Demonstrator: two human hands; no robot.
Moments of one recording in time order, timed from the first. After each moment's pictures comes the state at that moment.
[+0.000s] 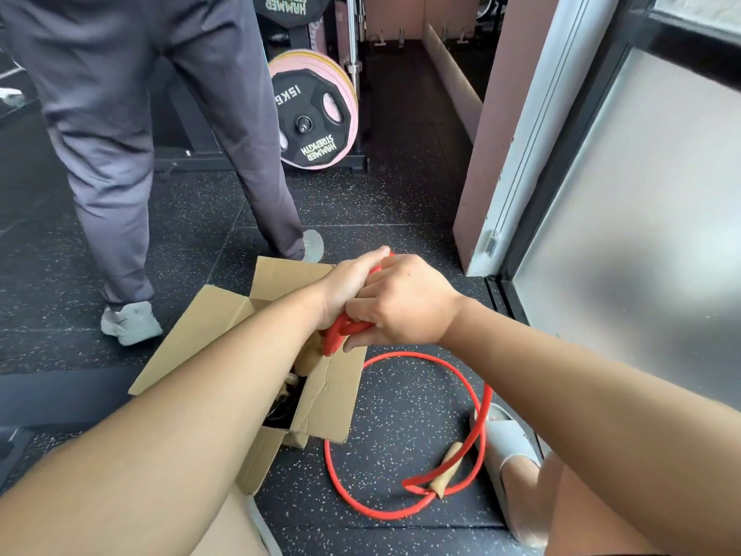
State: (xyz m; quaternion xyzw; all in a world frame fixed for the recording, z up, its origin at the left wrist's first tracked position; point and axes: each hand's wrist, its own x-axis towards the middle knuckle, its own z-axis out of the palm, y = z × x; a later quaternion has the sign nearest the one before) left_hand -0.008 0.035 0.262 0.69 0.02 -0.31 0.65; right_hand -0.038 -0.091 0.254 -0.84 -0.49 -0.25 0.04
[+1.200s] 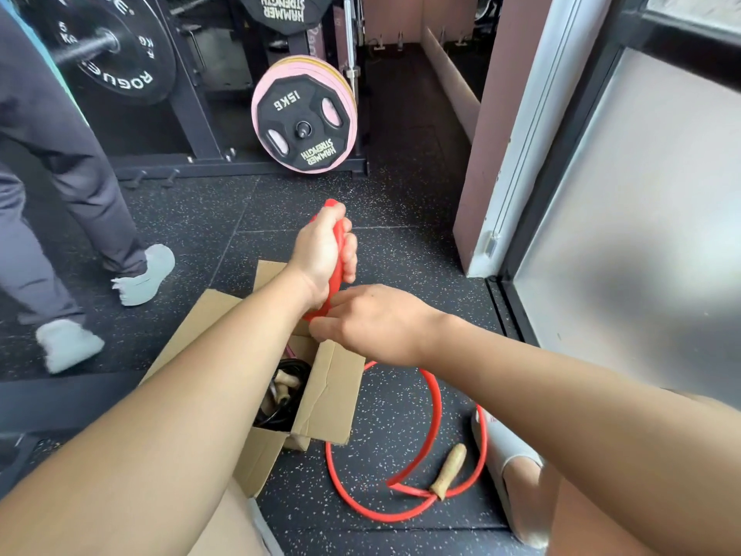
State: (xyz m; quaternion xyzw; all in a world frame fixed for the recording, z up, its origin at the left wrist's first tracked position) left_hand 0.018 0.040 0.279 0.63 0.02 -0.14 0.77; right_hand -0.059 -0.061 0.265 -0.88 -0.46 -0.08 0.01
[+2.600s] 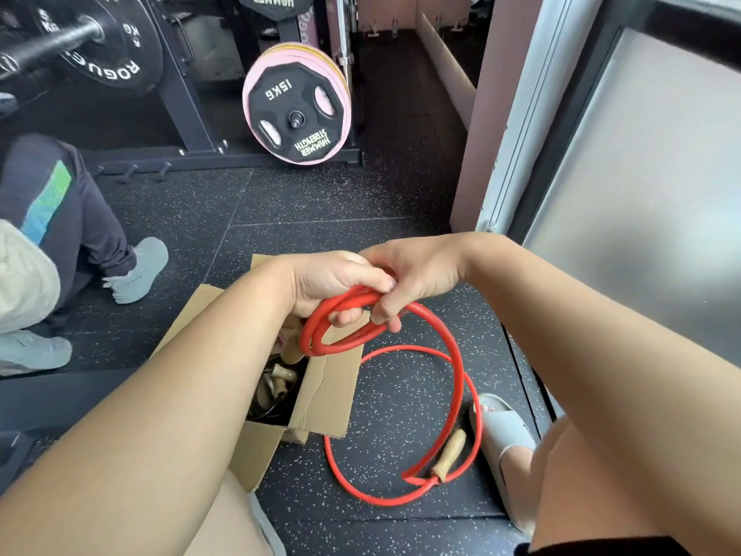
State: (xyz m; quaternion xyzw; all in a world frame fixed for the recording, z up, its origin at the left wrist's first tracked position) left_hand -0.006 0.046 0.296 0.71 -0.18 -0.50 0.47; right_hand -0.015 -0.127 0.293 -0.84 -0.27 0.32 0.36
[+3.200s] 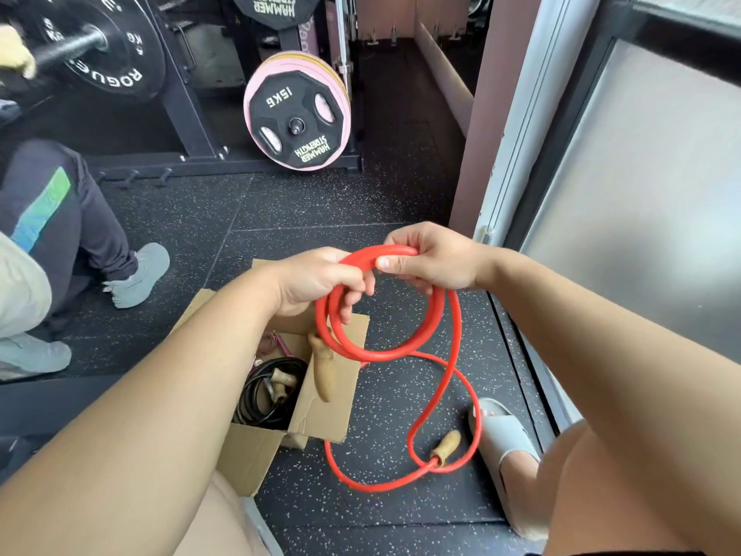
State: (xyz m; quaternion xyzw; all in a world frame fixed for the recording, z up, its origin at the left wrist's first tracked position) left_hand 0.004 0.065 0.279 0.74 -0.18 -0.38 0.52; right_hand -0.018 -0.149 0.275 -0.83 -0.20 0.15 0.51
